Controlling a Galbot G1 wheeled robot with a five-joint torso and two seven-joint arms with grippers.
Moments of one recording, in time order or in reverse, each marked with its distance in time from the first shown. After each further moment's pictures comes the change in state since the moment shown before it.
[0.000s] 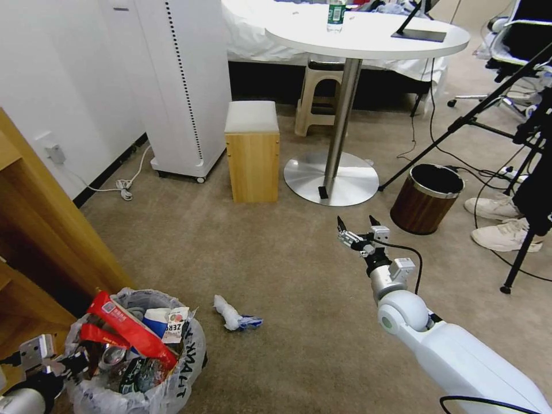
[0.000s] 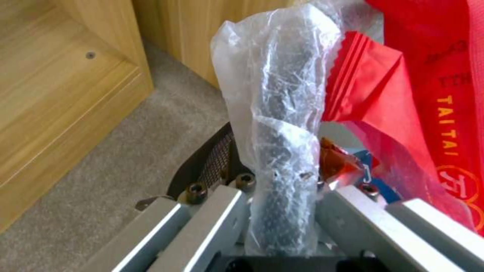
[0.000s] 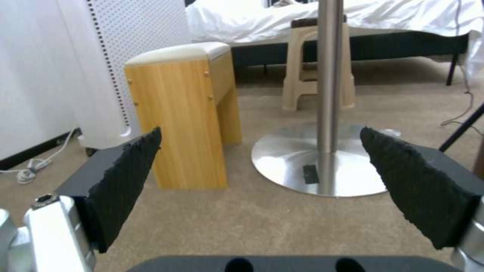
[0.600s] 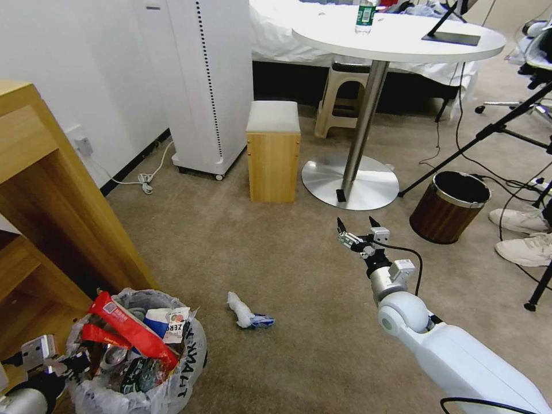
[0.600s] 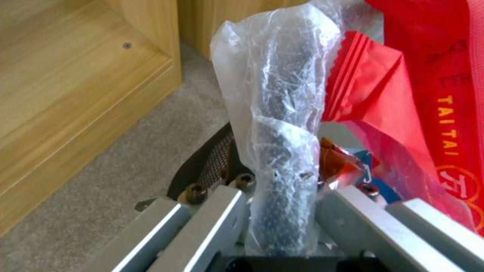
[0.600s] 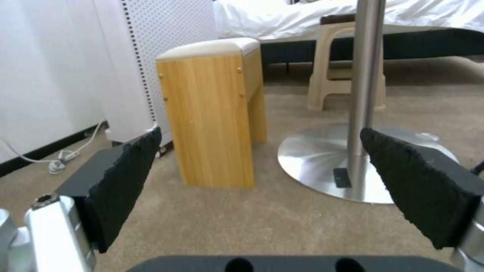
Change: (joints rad) left arm -0.001 -0.002 0.003 0.002 0.003 -0.003 0.000; right arm -0.007 0.002 0.002 -0.001 -0.010 0.003 -0.003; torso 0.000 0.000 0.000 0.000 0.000
